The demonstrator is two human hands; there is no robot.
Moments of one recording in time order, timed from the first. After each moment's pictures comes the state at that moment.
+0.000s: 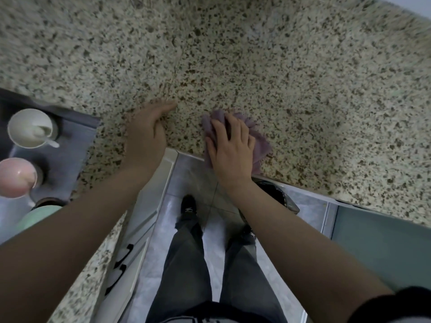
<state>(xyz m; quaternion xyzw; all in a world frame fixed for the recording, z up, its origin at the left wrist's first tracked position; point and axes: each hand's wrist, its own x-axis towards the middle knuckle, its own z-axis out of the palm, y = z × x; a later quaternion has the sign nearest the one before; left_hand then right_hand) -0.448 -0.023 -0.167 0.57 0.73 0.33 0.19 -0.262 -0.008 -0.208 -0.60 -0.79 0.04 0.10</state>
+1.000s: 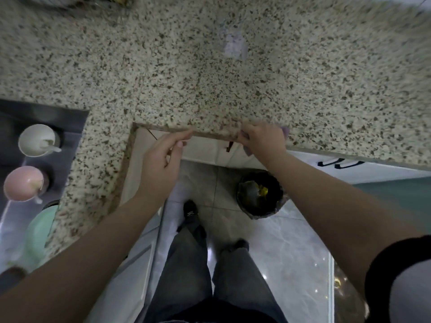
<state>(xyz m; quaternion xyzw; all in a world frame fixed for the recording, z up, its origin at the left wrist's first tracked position) -0.347 -0.148 -0.125 0.58 0.62 0.41 0.34 -0.107 -0.038 -0.180 -0.55 -0.83 0.06 0.05</state>
